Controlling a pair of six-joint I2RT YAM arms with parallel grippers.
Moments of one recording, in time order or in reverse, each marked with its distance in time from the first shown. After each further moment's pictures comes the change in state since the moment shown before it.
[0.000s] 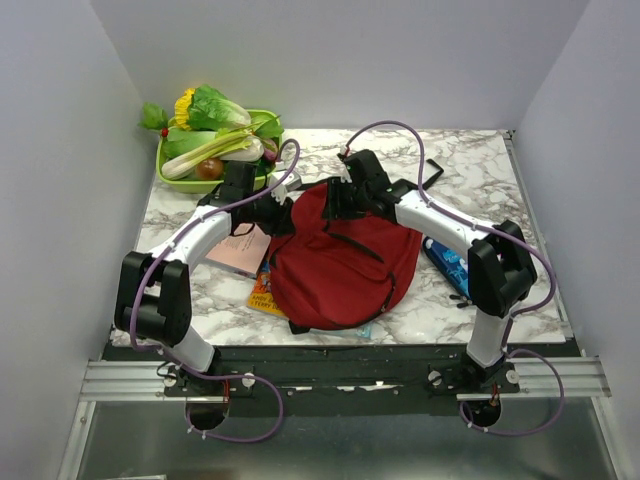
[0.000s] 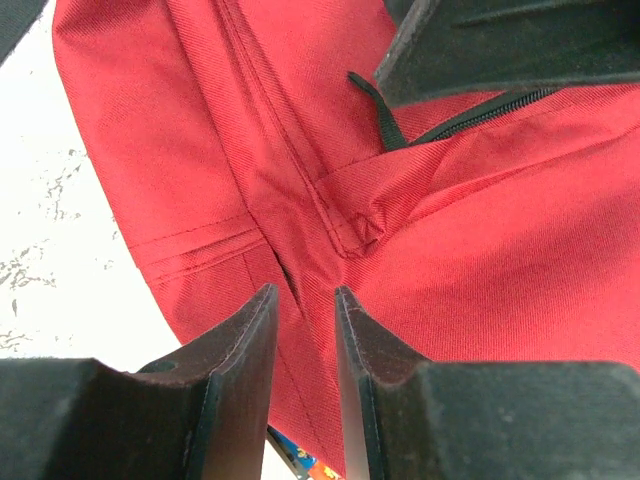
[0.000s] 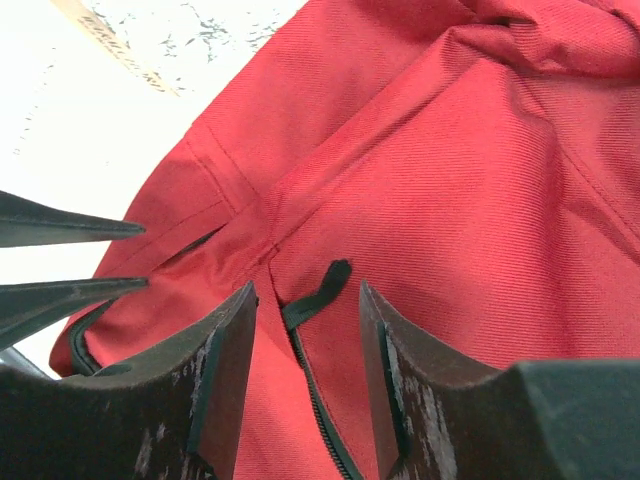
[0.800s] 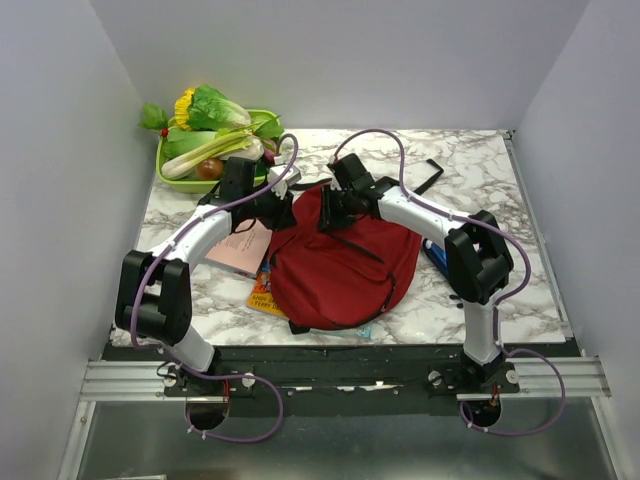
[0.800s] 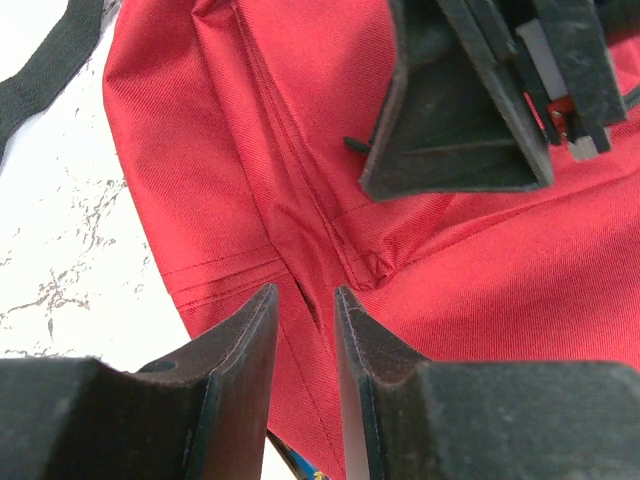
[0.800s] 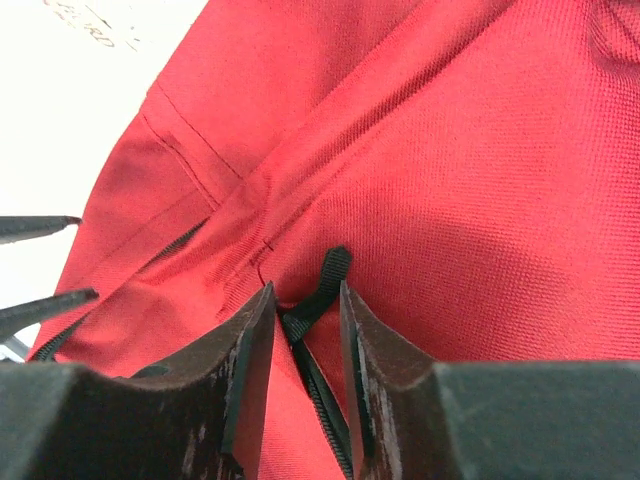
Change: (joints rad) left arm 0.000 0.019 0.013 0.087 -0.018 -0.041; right arm 0.022 0.148 0.113 -0.105 -0.062 0.053
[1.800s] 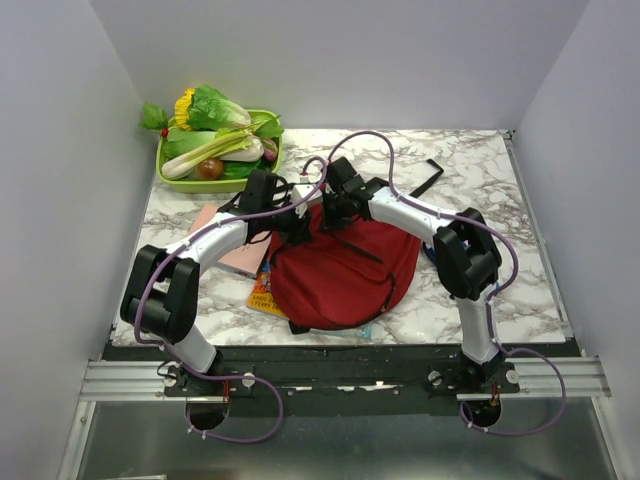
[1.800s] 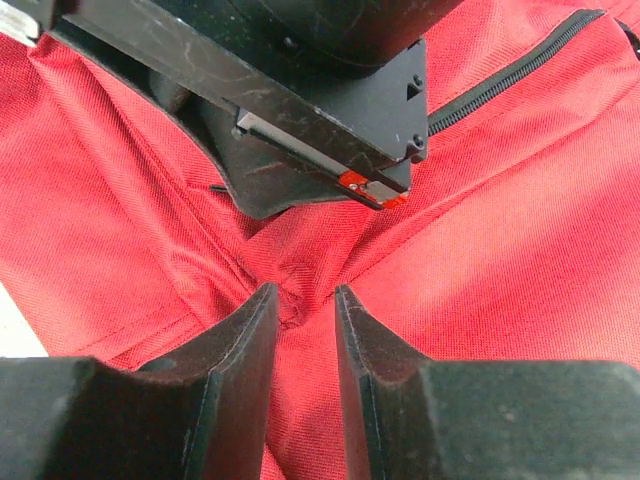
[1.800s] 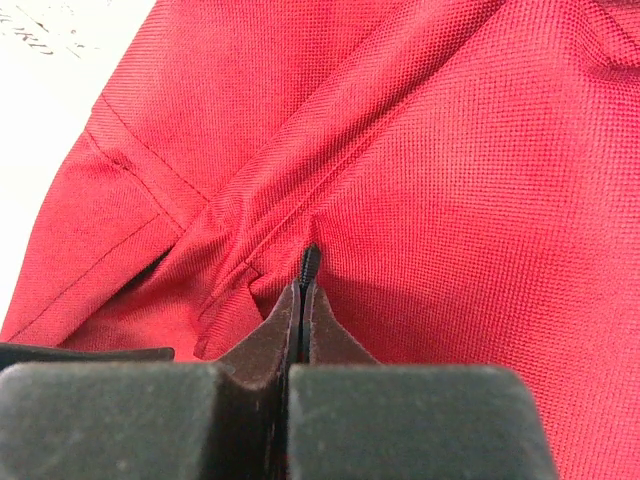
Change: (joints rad) left arm -0.126 0.014 -0.074 0.060 0.034 0.132; right arm 0.026 0.079 0.077 -0.048 0.080 -0.003
